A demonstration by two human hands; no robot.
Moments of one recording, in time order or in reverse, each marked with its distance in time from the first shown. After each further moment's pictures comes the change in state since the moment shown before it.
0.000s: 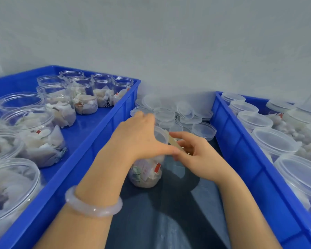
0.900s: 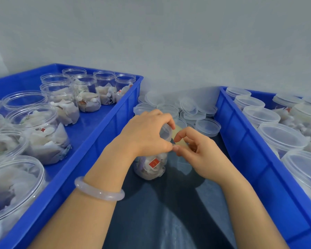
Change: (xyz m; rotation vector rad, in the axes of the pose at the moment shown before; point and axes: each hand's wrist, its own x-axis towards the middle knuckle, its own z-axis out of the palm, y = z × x) left_hand 0.015 -0.007 0.011 -0.125 0.042 0.265; right_hand -0.003 0.004 0.007 -0.052 0.062 -0.118
